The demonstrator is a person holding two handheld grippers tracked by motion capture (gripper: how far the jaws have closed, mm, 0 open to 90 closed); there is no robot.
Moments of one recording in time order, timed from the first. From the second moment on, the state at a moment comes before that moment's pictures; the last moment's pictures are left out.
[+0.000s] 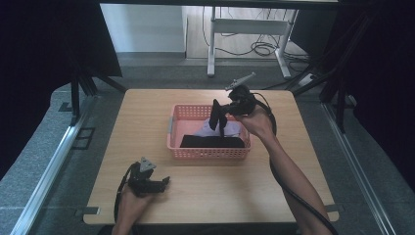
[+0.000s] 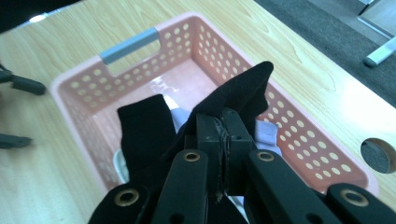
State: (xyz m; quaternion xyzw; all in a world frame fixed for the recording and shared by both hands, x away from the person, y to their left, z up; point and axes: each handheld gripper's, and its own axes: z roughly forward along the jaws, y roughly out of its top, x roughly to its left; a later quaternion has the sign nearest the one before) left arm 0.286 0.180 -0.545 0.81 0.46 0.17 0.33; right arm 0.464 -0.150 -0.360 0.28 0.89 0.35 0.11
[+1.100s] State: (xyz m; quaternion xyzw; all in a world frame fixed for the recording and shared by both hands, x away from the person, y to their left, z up) left arm 0.287 0.180 -0.545 0.81 0.46 0.17 0.33; right arm 0.413 -0.210 -0.303 0.29 0.87 0.38 0.14
